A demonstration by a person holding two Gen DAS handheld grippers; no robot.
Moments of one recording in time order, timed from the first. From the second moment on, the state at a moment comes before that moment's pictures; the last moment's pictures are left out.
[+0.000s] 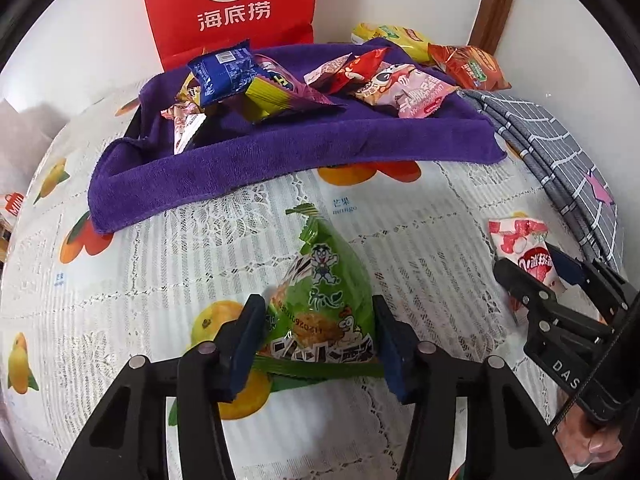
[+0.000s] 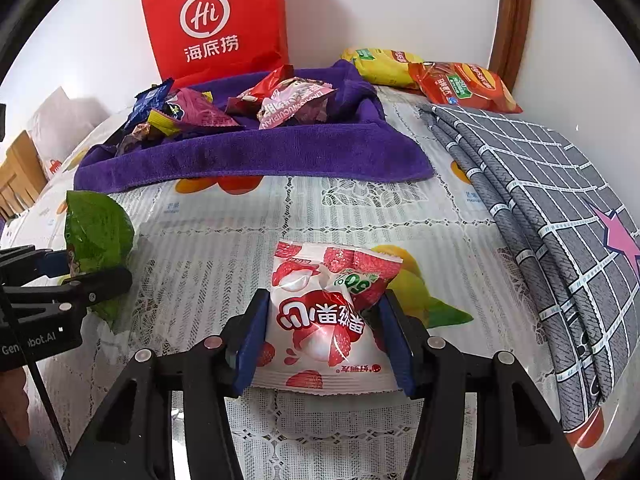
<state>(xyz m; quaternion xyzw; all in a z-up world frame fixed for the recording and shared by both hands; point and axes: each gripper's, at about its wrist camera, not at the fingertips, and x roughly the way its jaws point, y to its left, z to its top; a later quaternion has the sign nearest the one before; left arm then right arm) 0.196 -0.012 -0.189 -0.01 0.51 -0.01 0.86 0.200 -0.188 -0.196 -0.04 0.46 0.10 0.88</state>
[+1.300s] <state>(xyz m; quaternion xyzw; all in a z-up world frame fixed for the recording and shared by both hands) 0.177 -0.026 -0.190 -0.04 0.50 0.08 0.86 0.200 -0.191 -0.193 -0.03 0.46 0.11 0.88</state>
